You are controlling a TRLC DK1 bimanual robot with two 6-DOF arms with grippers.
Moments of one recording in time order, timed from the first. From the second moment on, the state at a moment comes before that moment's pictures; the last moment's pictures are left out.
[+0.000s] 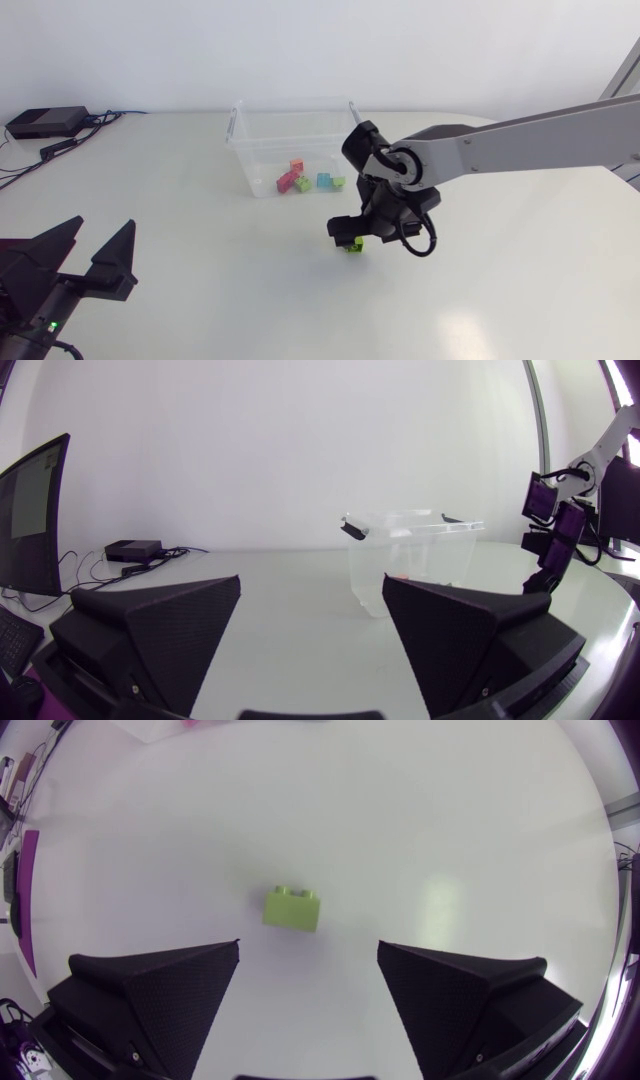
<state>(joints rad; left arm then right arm) 0.00 0.06 0.03 -0.02 0.07 0.03 0.58 1.86 1.17 -0.64 0.04 0.40</state>
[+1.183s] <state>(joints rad) 0.00 0.06 0.03 -0.02 0.07 0.03 0.59 2.08 1.36 -0.72 0.04 0.49</state>
